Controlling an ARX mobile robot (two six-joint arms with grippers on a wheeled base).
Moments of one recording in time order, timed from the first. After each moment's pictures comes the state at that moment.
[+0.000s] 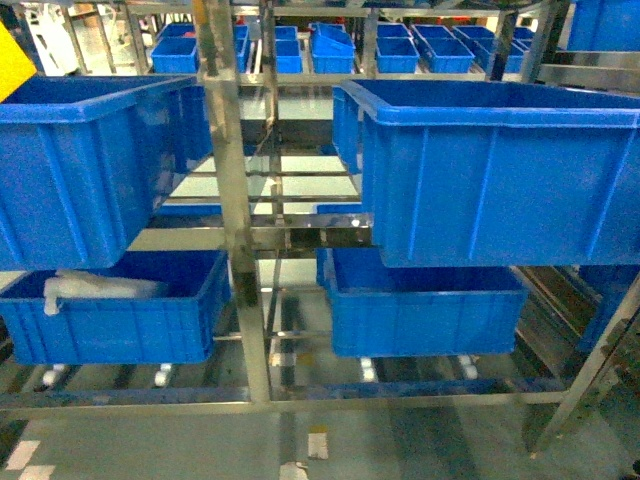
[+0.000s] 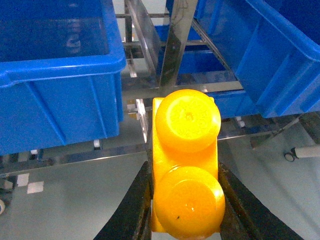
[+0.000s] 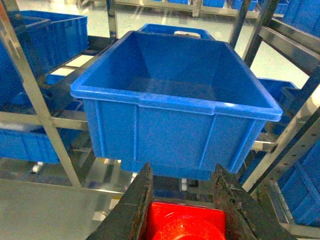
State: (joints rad) left arm -0.06 1.11 0.88 -0.28 0.11 -0.05; right arm 0.07 0.91 0.68 0.01 -0.06 -0.08
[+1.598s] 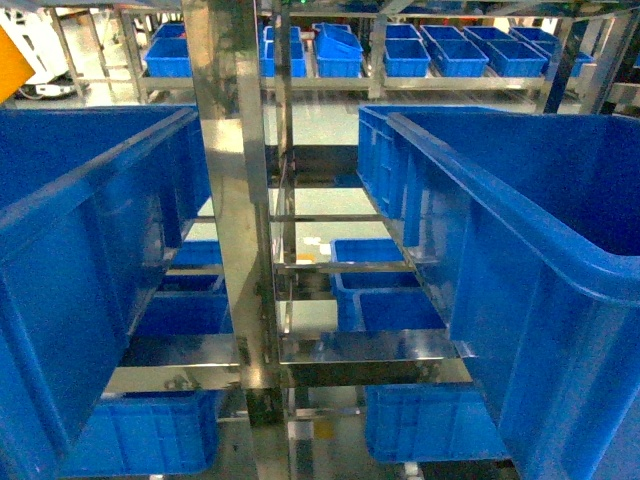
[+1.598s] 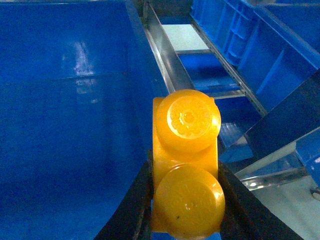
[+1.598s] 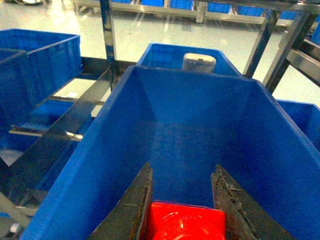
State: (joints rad) left arm -0.06 1.12 0.88 -0.28 0.11 -0.05; right arm 0.06 0.93 0.67 0.02 -0.07 -0.07
